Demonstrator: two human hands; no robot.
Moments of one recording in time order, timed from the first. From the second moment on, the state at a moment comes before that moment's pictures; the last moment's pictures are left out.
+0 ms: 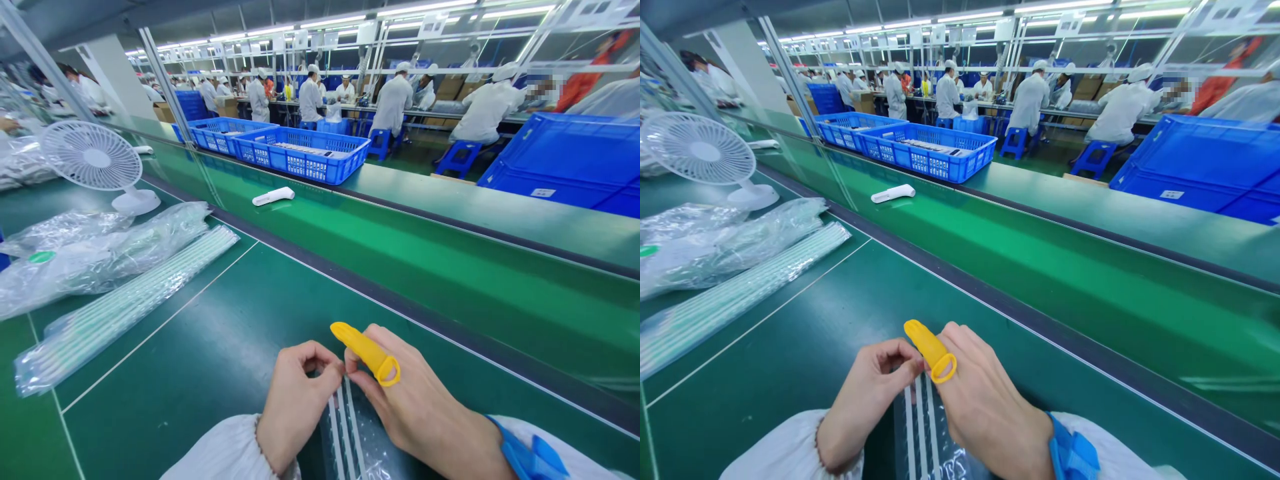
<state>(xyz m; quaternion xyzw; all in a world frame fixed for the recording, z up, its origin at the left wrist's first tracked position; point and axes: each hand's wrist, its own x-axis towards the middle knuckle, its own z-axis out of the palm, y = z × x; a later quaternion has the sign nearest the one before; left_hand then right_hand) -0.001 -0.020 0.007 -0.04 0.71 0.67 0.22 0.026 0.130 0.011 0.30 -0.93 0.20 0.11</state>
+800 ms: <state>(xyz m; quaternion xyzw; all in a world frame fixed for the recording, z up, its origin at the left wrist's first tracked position) -0.026 -0.043 -0.015 -0.07 0.83 0.56 -0.03 0.049 0.145 -0.012 0.19 -0.93 0.30 0.09</state>
